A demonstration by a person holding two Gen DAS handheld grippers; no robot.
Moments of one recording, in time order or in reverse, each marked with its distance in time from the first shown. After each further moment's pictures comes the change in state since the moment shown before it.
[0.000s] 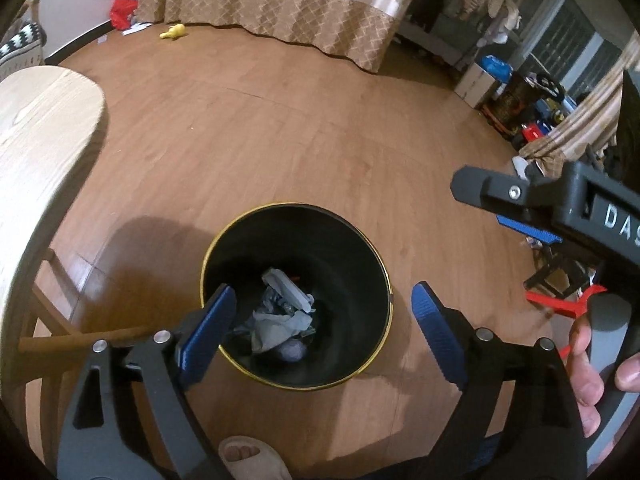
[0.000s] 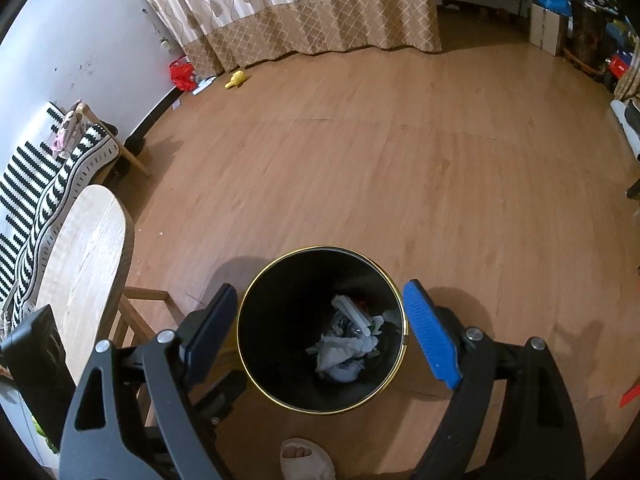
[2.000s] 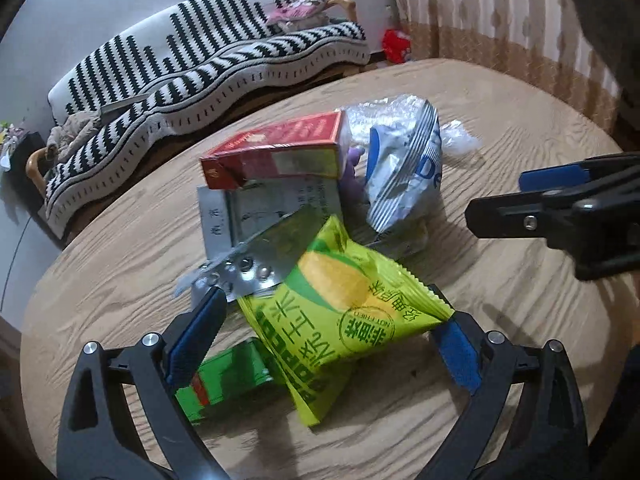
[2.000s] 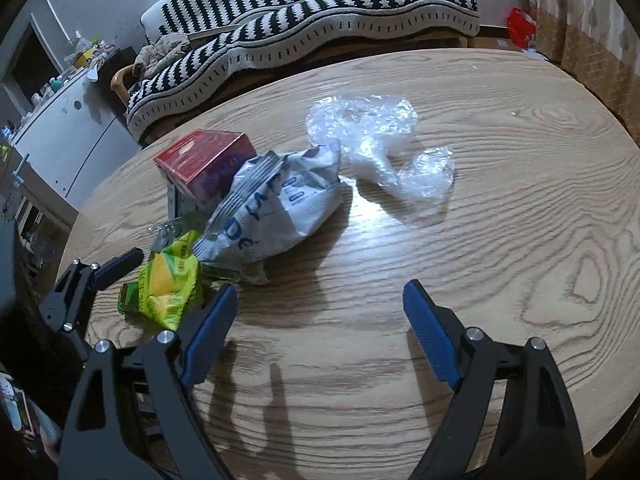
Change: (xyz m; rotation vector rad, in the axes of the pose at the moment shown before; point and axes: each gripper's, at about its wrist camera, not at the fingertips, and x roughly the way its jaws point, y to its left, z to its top) left arm -0.371 0.369 -0.275 -0.289 -0.213 0.786; right arm -0.018 0.548 -0.288 -0.873 0.267 0.527
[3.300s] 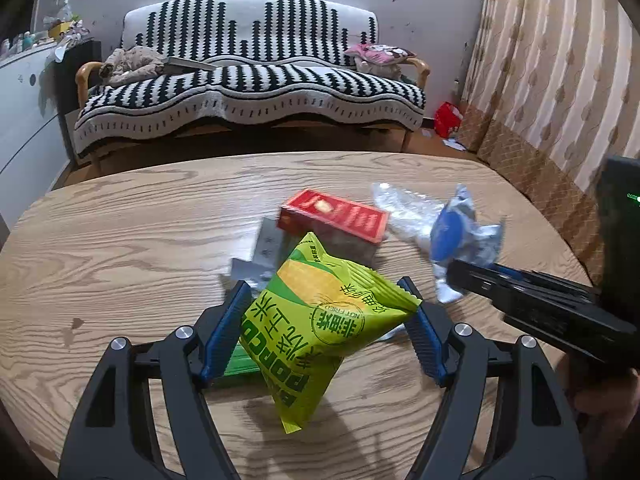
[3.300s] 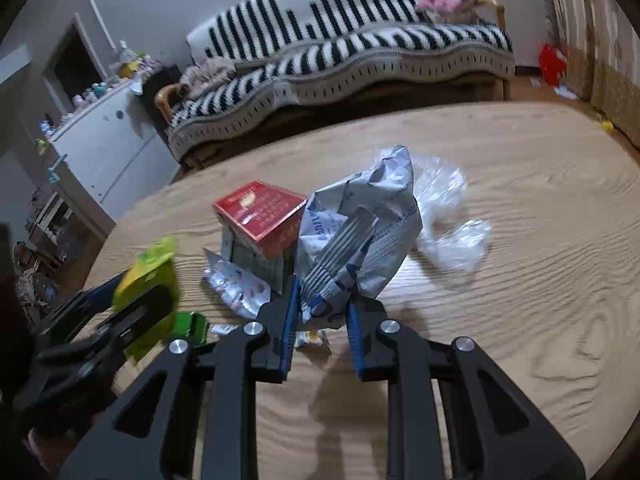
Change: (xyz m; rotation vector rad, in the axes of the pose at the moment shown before) left arm -0.062 0.030 0.020 -0.417 -0.101 -0.027; right arm -0.038 0.016 0.024 -0.087 -0.141 0.129
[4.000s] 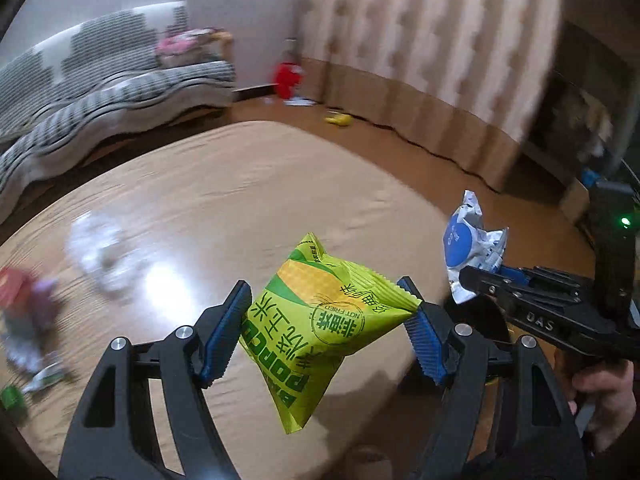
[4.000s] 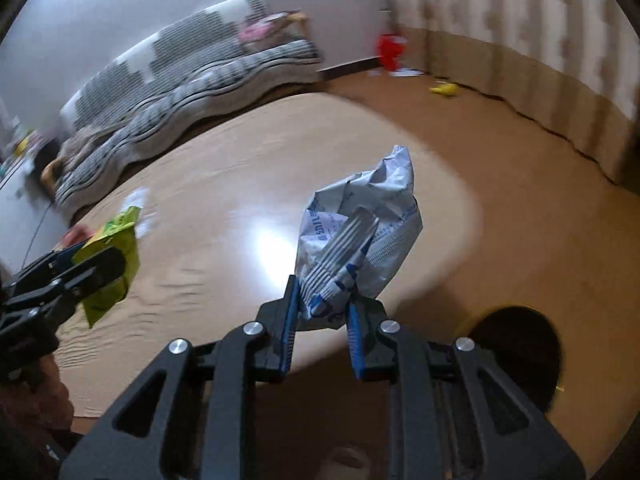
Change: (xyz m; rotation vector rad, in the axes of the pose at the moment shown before) left arm 0.022 -0.325 -0.036 0.387 0.095 -0.407; right arm -0.218 -0.273 -0.116 0.304 -0.100 -0.428
